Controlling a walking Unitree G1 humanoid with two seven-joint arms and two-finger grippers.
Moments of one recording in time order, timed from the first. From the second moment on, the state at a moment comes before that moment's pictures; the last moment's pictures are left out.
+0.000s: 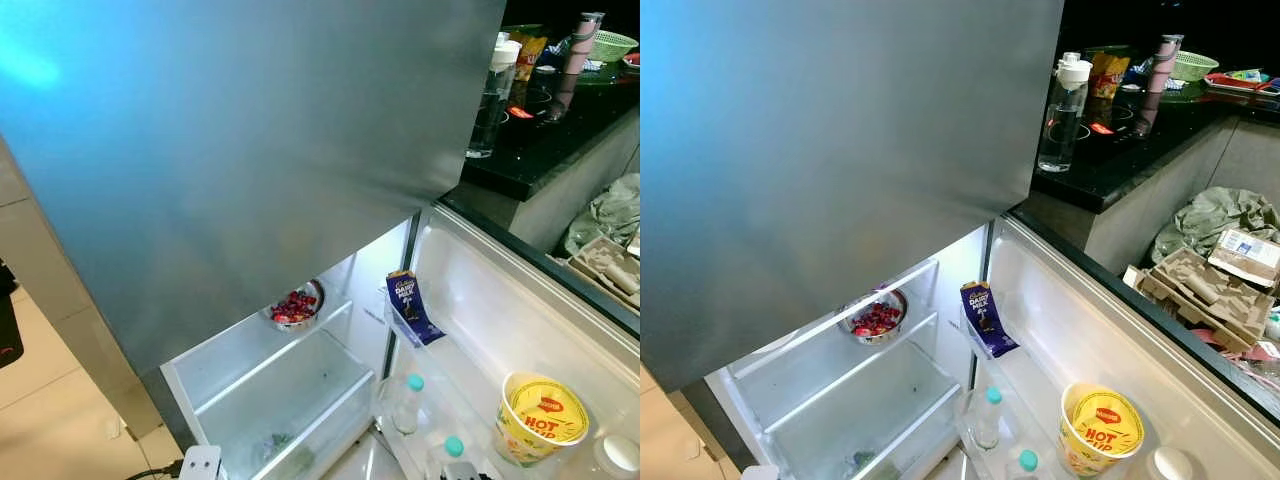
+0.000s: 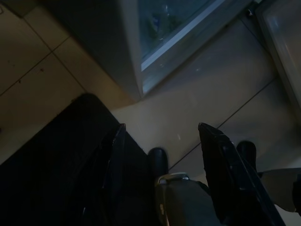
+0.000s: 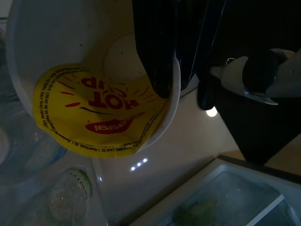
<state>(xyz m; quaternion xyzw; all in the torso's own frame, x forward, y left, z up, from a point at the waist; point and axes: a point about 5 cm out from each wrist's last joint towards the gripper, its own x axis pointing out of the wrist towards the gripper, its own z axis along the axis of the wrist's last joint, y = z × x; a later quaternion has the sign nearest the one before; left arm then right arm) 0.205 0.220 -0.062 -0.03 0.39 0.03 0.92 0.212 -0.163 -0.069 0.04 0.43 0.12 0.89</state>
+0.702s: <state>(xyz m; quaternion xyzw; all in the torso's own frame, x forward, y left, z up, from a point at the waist) 0.200 0.223 -0.064 0.00 0.39 0.01 0.92 0.209 -0.202 -0.064 0.03 0.40 0.06 0.91</state>
